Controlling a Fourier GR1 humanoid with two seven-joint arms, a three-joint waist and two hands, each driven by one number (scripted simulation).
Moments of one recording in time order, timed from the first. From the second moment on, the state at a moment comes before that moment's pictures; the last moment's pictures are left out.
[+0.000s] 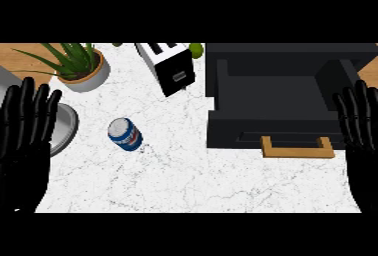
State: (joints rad) left arm -0.01 0.09 -0.03 -2.10 0.02 0.03 -0.01; right arm 0.01 -0.11 0.01 -2.10 0.04 -0.03 0.03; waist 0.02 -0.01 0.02
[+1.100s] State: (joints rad) left arm -0.09 0.17 -0.03 -2.00 0.13 -0.10 0.35; right arm 0.18 -0.09 -0.04 -2.09 -0.01 0.00 0.14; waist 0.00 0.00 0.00
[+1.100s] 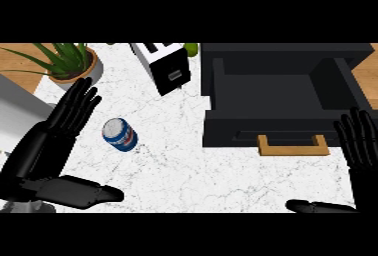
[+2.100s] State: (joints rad) left arm -0.16 0.12 0.04 -1.76 0.07 -0.12 0.25; right arm 0.23 -0.09 -0.16 -2.06 -0.06 0.11 0.07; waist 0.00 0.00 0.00
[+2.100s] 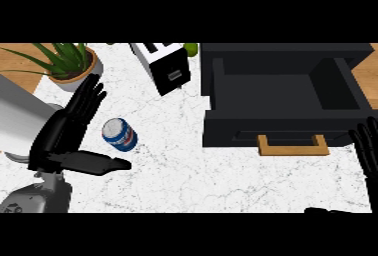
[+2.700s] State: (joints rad) left arm -0.17 0.11 0.07 -1.52 0.02 -0.12 0.06; right arm 0.26 -0.08 -0.20 -2.08 -0.07 0.16 0.05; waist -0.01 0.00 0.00
